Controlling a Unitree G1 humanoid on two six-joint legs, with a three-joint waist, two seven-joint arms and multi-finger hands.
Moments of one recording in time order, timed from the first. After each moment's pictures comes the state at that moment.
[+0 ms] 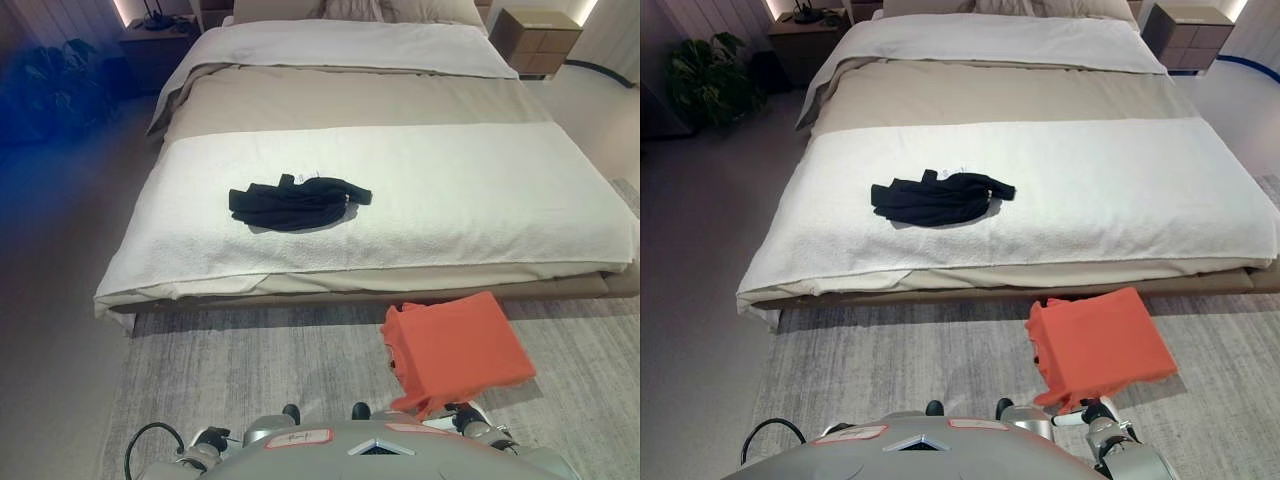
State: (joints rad) left arm 0.05 0.20 -0.19 1.43 0.16 0.07 0.12; right arm 0.00 -0.26 0.27 1.37 -0.09 0.08 -0.15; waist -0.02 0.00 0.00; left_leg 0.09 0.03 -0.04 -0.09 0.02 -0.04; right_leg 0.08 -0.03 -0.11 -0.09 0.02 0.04
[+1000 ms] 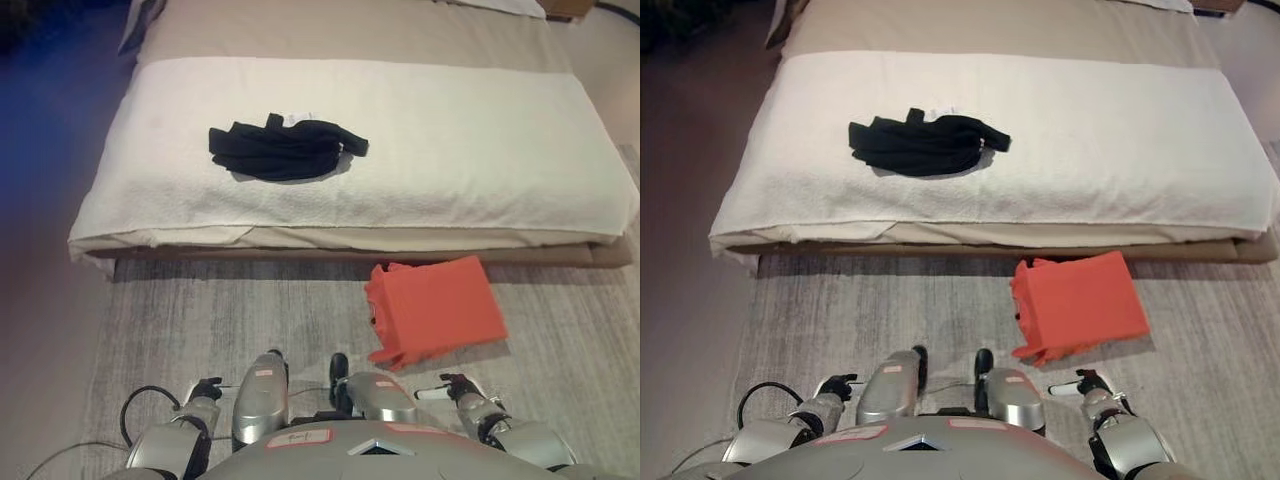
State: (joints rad) left arm -0.13 0.20 -0.13 1.45 -0.04 0.06 0.18; right arm -0.13 -0.28 0.27 1.43 -0.07 0.08 -0.17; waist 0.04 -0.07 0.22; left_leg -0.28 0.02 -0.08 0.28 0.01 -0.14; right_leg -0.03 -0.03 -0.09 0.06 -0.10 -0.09
